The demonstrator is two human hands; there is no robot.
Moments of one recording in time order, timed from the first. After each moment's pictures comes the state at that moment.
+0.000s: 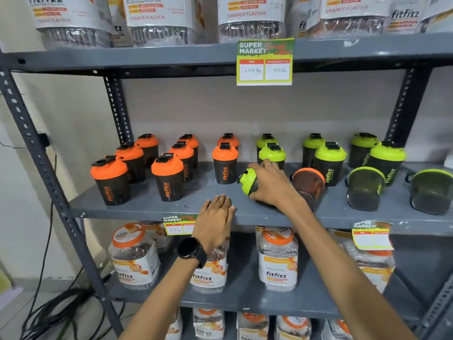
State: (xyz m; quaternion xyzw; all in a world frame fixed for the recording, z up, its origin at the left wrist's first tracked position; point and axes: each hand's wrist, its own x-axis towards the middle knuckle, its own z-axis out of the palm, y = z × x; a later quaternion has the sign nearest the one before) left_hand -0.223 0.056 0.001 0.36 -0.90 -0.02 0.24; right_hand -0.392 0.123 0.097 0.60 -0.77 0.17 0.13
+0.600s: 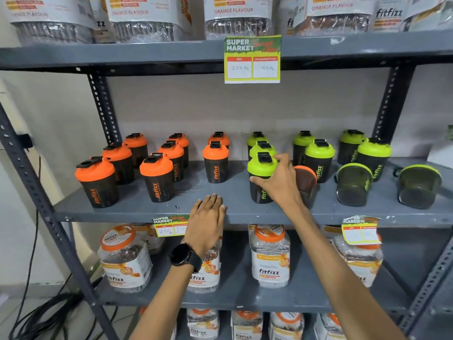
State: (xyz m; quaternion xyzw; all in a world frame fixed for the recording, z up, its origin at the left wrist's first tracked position) left_hand -0.225 0.055 -0.010 0.36 -0.89 -0.01 0.27; right_hand -0.409 0.148 0.091 0.44 -0.75 0.50 0.05
